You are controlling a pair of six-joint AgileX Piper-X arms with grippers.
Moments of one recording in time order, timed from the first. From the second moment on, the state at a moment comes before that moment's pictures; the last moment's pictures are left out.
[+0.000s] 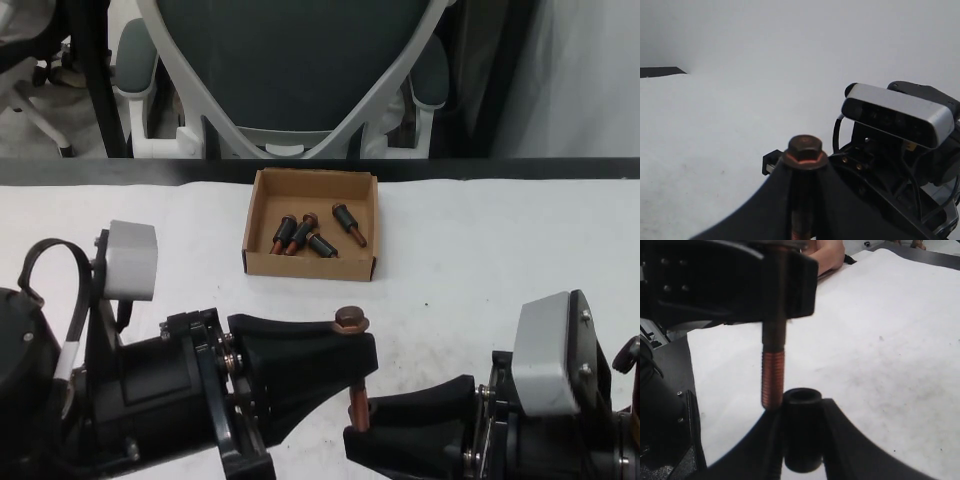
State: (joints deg) left arm -40.4 59.1 -14.9 -42.3 32.2 -26.6; right arm 49.1 57.9 -18.6 -18.8 -19.6 9.0
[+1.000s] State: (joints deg) left arm -40.6 59.1 -14.8 -44.5 27.9 -22.0; right arm 49.1 57.9 -19.0 -16.7 -21.8 9.9
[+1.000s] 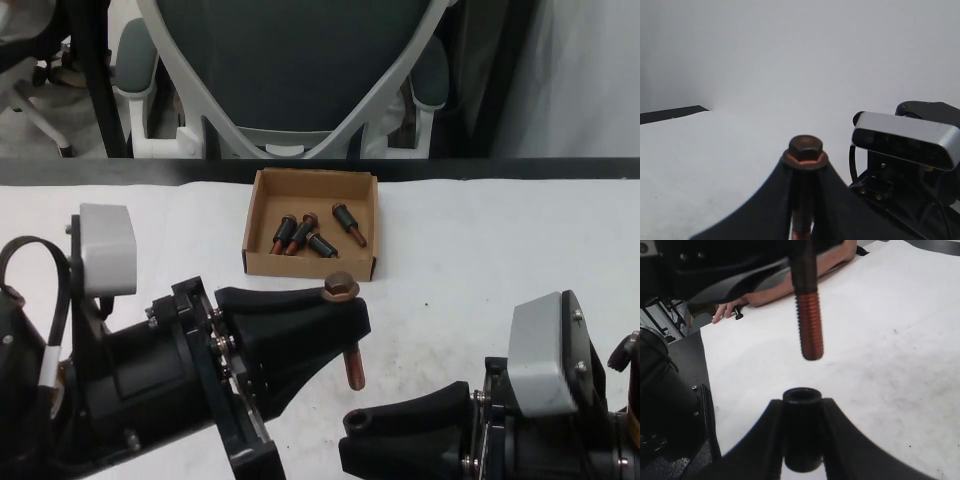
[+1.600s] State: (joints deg) left arm -40.6 59.1 -14.6 -41.6 30.1 -25.3; right arm 49.1 57.9 -19.0 -16.6 -21.8 10.1
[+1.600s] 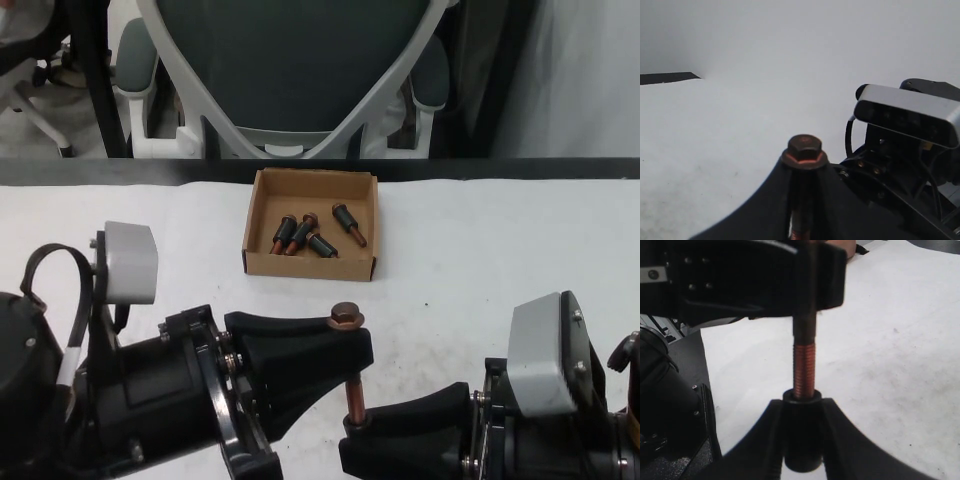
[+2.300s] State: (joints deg) left arm -40.1 59.1 -14.6 -41.6 33.9 -31.8; right arm 49.1 57.9 -19.0 -17.5 -23.0 7.3
